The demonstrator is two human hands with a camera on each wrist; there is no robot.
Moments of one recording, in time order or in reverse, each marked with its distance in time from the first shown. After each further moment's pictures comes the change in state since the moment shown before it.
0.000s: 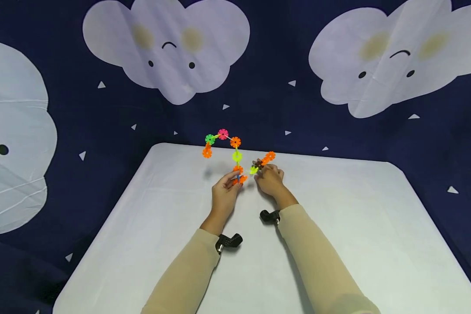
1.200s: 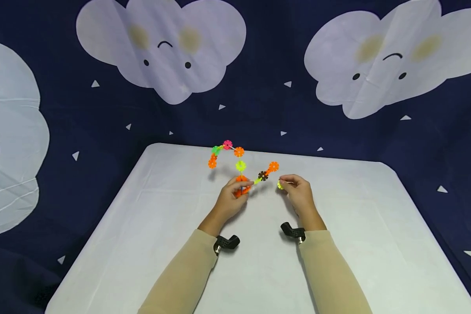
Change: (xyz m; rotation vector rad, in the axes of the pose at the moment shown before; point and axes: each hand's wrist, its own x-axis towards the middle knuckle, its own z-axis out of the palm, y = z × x) left_hand -0.006 0.000 0.005 0.183 -0.375 0.048; right_hand -0.074 0.051 -0.032 0.883 0.344 0.223
